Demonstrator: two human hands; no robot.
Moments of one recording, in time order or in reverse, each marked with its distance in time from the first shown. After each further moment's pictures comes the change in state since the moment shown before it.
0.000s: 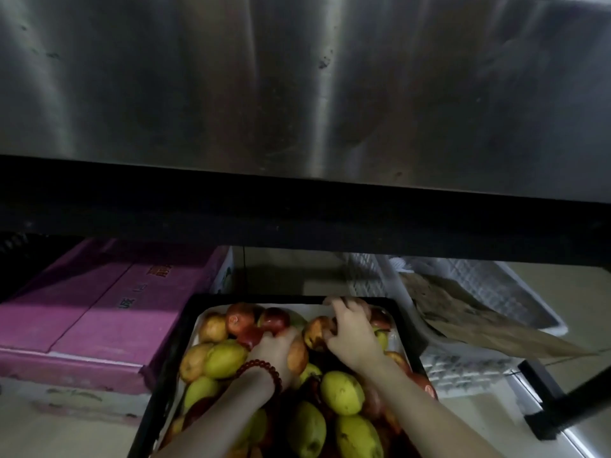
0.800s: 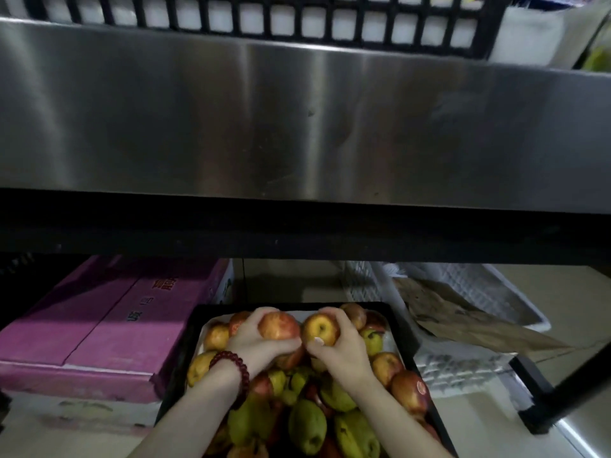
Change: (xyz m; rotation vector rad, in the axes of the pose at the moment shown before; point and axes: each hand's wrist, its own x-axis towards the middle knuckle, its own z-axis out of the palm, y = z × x) left_hand -0.026 -0.023 -0.035 -0.817 0.128 0.027; right_hand -0.041 -0.025 0.004 0.609 0.133 0.129
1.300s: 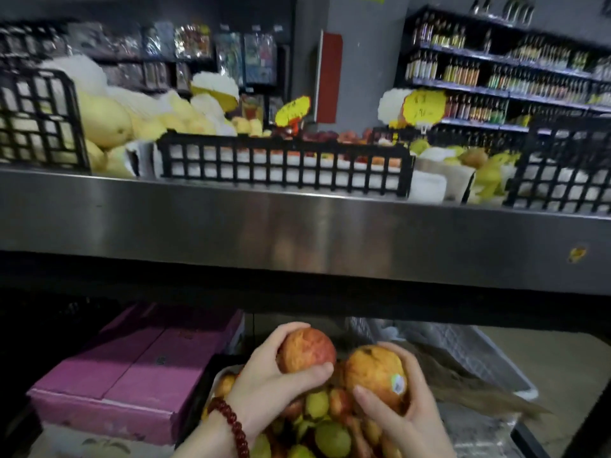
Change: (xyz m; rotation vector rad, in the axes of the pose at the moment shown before) left_hand -0.160 0.110 -0.006 -0.236 0.017 0.309; right_hand -0.145 -0.115 -0.122 0.480 0.042 -0.179
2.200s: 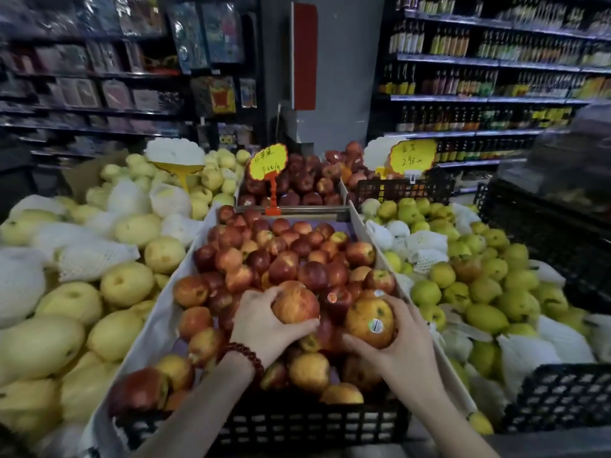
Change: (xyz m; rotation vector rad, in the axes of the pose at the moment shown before) left_hand 0.225 0.325 -0.070 0.702 0.160 0.078; right_hand 0.272 -0.281 0.003 -0.652 0.229 -0.070
